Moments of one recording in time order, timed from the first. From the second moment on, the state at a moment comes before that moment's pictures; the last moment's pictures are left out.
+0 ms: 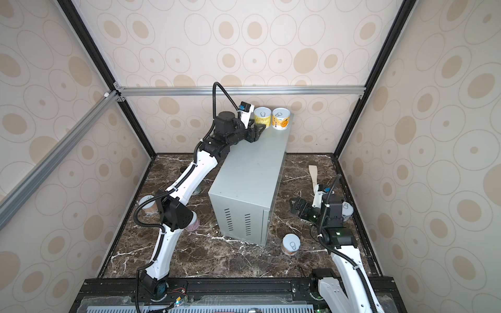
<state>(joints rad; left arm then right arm) -0.56 2.33 2.57 -0.33 0.22 -0.06 0.02 0.76 0.65 -0.45 -0.30 0.47</state>
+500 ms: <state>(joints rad) -0.56 2.23 2.47 -0.37 0.14 -0.06 0.07 0.76 0.69 -0.56 -0.21 0.47</state>
